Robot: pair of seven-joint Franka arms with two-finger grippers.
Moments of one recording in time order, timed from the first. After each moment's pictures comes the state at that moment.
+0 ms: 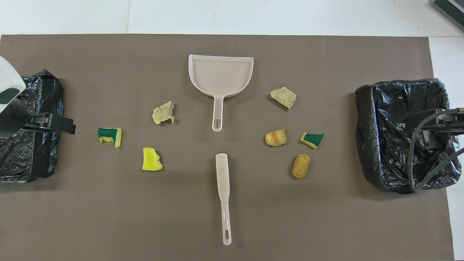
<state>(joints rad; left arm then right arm) -0.06 -0.06 -0.05 -1.71 -0.05 1.65 0.04 0.00 -0.08 -0.02 -1.60 -0.01 1.54 0.09</state>
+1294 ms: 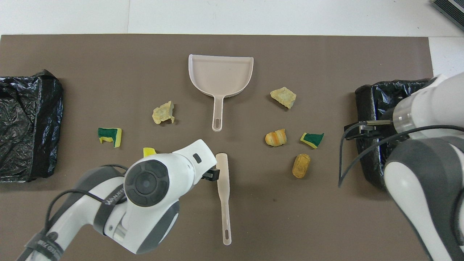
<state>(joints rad) -0.64 -0.05 -0.06 -2.25 -0.06 2.32 -0.39 0.15 -0.04 0.01 -1.84 0.00 1.75 0.19</state>
